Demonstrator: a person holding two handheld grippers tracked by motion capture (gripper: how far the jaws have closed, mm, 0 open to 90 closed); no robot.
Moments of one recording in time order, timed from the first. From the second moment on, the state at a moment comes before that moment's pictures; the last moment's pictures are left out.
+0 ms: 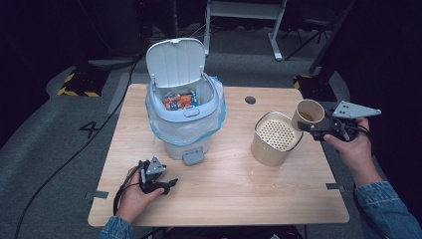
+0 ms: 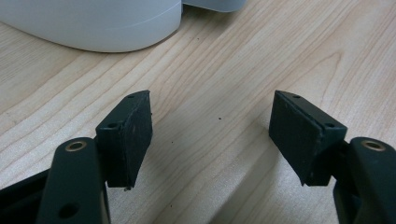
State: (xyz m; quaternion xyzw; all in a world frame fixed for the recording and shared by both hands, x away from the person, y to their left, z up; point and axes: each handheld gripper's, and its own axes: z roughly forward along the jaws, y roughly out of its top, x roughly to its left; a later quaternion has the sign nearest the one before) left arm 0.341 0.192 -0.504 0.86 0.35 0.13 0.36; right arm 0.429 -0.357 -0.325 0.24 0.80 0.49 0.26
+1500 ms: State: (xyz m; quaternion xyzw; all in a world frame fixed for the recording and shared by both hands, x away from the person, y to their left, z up) left arm 0.339 0.192 -0.504 0.85 0.35 0.14 0.36; right arm 0.458 -0.317 -0.342 0.07 0.86 0.24 0.45
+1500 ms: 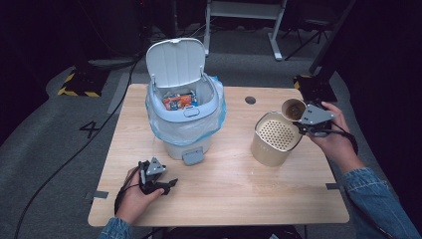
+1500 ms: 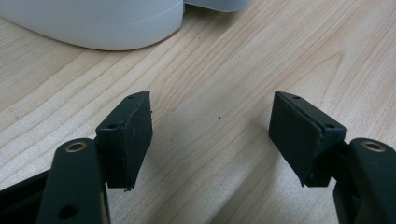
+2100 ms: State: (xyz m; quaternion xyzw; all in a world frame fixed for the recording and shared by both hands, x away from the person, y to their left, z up) left arm 0.339 0.192 -0.504 0.85 0.36 0.14 0.36; right arm 0.447 -0.302 -0.351 -0.06 0.84 0.05 0.54
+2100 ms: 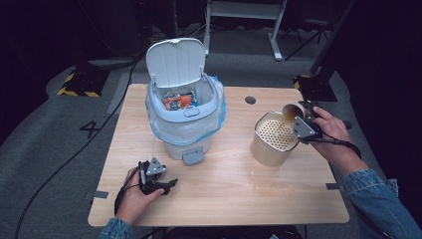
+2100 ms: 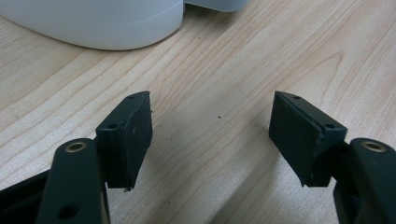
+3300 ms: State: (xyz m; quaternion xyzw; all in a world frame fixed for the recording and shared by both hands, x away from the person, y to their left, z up) left arm 0.339 0.192 -0.504 0.85 0.36 0.14 0.36; right arm 0.413 -0.267 -0.386 -0.37 0.61 -0.28 0.64
